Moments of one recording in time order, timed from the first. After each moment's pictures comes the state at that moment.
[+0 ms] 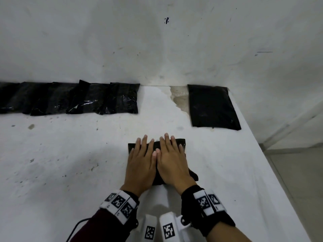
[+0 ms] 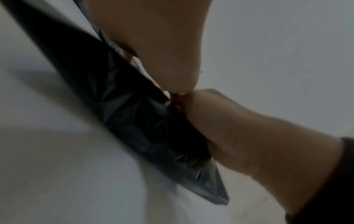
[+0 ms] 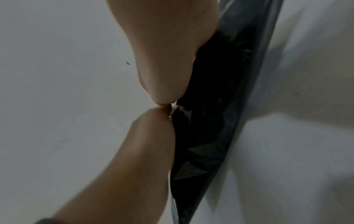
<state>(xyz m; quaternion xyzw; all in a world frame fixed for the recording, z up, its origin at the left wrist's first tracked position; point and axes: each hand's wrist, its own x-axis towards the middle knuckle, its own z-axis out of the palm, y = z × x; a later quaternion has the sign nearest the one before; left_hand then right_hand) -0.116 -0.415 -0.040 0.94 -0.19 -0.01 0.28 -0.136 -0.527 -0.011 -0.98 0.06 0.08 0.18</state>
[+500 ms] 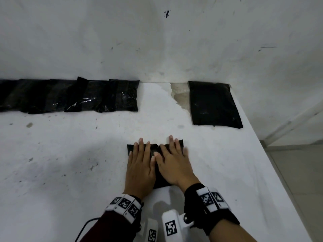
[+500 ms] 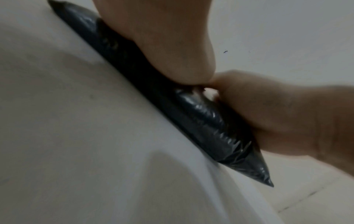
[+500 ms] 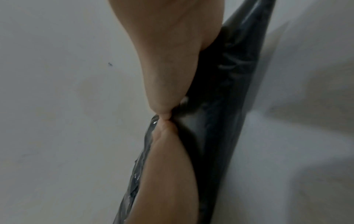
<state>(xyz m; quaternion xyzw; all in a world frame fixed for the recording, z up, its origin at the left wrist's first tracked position) -0.122 -0.415 -0.065 0.95 -0.16 -0.01 0.28 -0.135 -0.540 -0.017 -0.96 0.09 0.18 0.22</state>
